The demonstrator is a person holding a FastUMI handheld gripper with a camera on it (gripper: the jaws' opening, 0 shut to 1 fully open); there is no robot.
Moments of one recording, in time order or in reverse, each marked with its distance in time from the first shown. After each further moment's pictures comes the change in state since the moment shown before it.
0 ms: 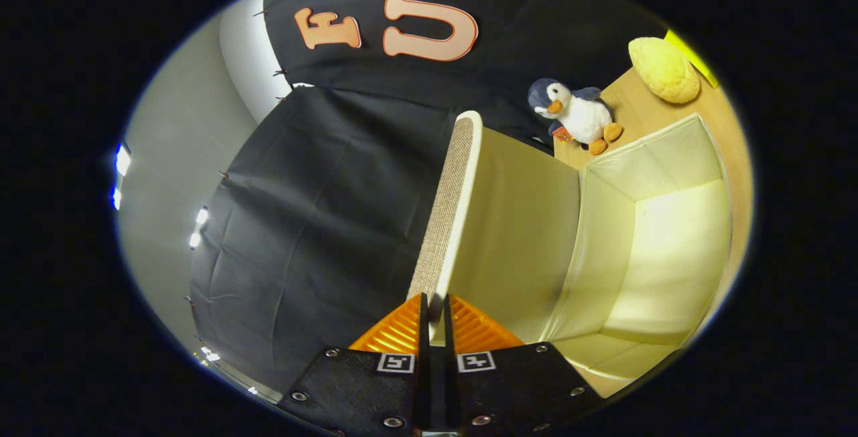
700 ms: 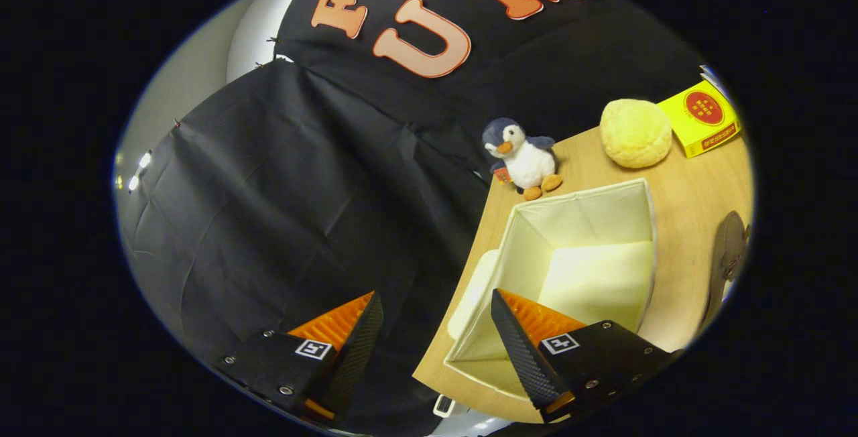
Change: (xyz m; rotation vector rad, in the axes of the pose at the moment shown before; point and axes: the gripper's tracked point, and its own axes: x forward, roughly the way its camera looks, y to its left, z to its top) arm -0.026 -0.066 0.019 -0.200 -0.091 -0.302
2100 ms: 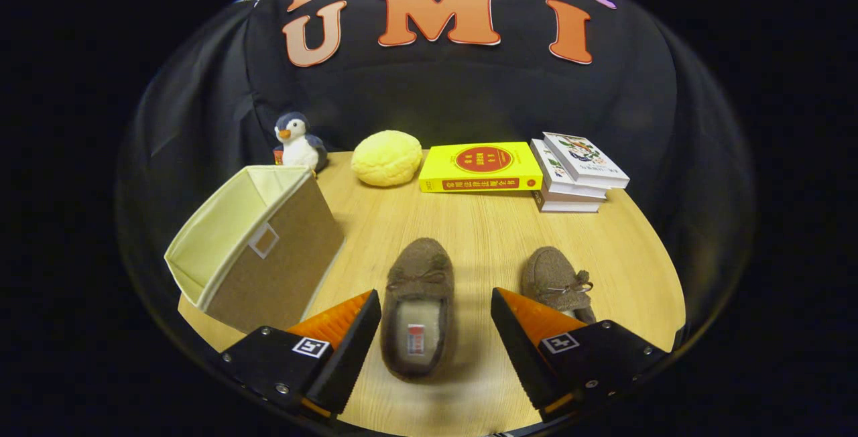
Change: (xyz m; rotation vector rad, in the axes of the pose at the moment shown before) arm -0.208 -0.299 0.000 -0.367 -0.029 -0.797
